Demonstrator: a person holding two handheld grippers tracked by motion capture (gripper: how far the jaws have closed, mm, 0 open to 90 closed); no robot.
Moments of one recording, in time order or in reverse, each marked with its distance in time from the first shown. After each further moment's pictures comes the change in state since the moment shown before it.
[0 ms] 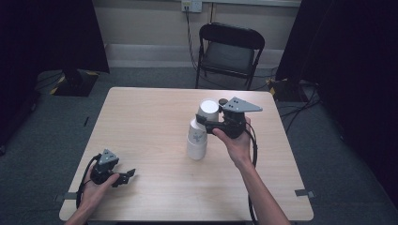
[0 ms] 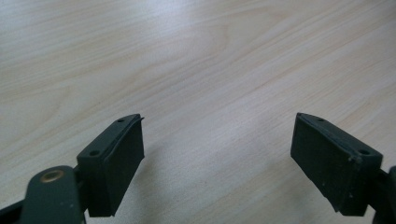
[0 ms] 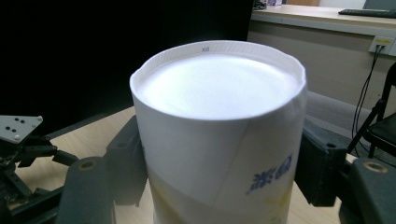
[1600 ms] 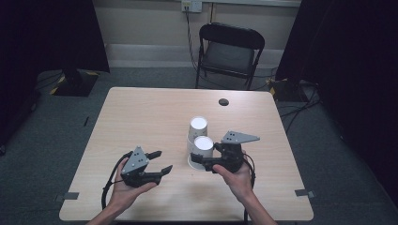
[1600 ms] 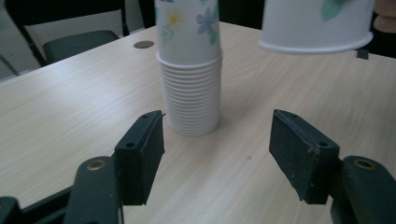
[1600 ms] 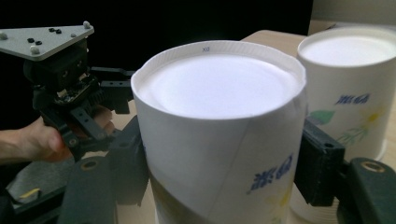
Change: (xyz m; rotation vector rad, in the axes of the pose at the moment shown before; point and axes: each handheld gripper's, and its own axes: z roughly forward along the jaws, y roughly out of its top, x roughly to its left) left arm -0.109 0.066 -0.011 -0.326 -0.276 0.259; right arm 0.049 -0.062 -0.027 0.131 0.240 0.199
